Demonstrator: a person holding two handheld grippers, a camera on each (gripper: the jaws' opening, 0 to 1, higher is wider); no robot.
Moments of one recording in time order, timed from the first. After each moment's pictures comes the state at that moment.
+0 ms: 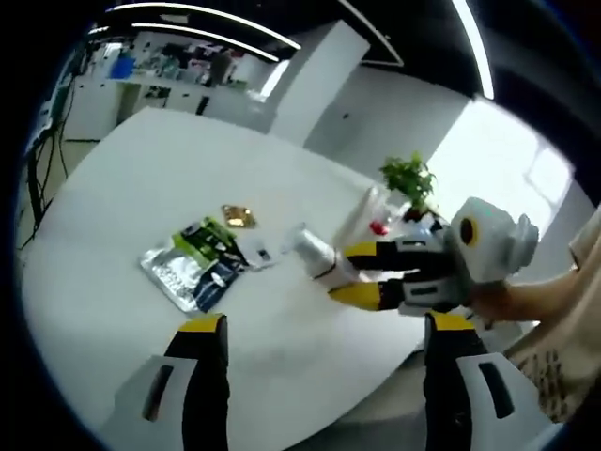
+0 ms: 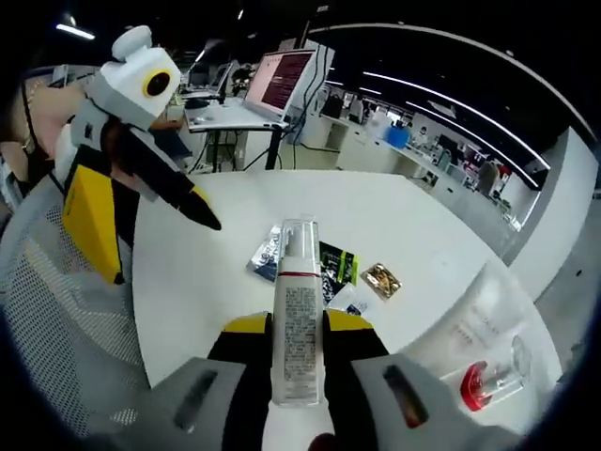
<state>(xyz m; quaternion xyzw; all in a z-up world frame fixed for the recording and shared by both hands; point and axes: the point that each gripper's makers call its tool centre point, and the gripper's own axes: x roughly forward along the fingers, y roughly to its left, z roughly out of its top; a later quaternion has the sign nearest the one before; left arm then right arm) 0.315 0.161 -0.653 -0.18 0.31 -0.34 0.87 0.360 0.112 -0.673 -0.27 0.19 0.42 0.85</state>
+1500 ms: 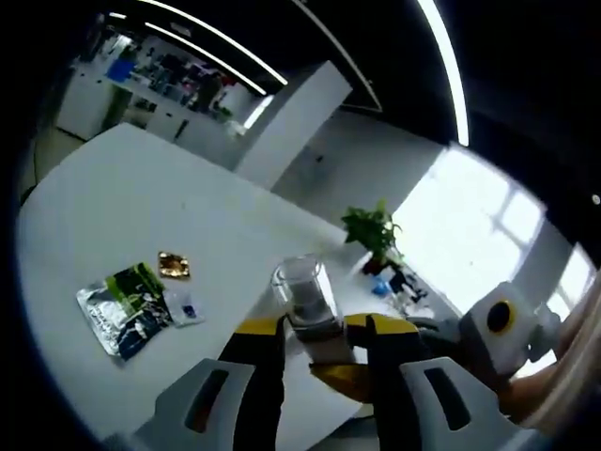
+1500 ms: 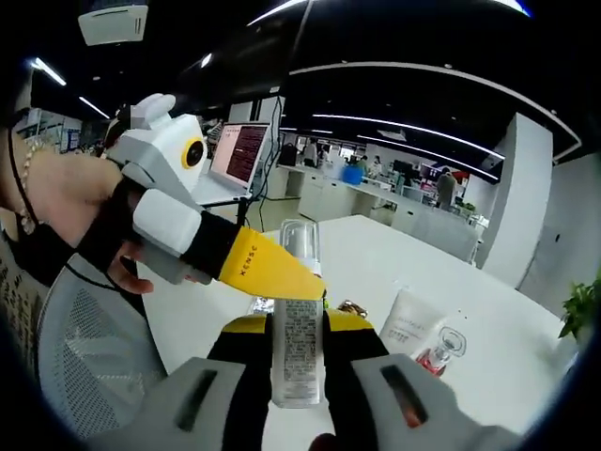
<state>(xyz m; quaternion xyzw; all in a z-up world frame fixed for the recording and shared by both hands) 0.335 0.088 -0.574 -0.28 0.22 -0.37 0.86 0.325 0.087 -0.586 -0.17 0.11 0.36 0.91</state>
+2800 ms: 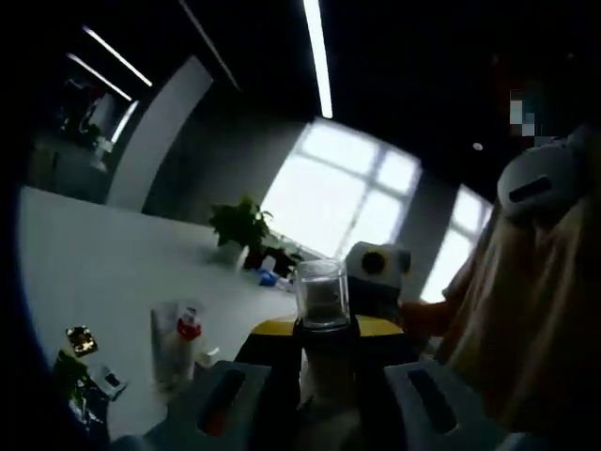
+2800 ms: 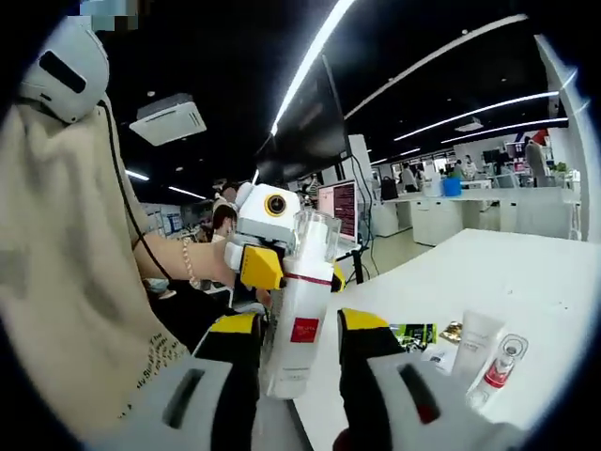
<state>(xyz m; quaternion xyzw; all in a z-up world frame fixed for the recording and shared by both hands) 0.262 0.050 -0.486 -0.20 0.12 -0.65 0.72 0.250 0.071 -0.516 0.04 0.09 0.61 0.79</state>
